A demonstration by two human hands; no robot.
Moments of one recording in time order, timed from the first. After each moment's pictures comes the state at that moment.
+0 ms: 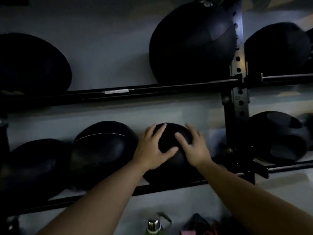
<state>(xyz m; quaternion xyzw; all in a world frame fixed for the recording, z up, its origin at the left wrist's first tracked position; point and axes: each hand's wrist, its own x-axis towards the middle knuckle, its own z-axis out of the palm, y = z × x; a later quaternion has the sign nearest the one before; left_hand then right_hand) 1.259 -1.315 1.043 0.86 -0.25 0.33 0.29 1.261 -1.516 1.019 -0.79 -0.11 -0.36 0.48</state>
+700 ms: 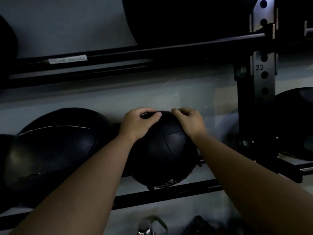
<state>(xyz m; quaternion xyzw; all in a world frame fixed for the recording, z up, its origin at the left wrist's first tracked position) 1.399 -1.349 1.064 0.81 -0.23 0.32 0.43 1.416 -1.553 1.037 -0.75 -0.10 -0.35 0.56</state>
